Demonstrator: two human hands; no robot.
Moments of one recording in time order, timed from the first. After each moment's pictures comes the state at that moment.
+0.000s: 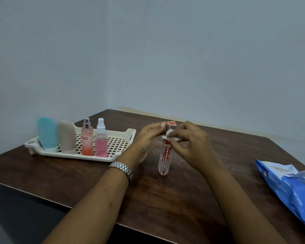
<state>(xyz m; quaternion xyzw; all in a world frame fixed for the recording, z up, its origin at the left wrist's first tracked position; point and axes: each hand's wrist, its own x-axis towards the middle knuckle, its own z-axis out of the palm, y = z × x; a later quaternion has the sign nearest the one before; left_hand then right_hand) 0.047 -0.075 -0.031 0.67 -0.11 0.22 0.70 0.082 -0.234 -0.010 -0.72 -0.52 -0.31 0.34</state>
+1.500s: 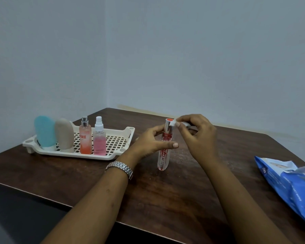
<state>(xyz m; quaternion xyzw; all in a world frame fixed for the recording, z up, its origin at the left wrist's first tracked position) 0.050 -0.074 -0.043 0.81 -0.05 0.18 0.55 0.086 -0.232 -0.008 -0.70 -0.40 -0.32 0.51</state>
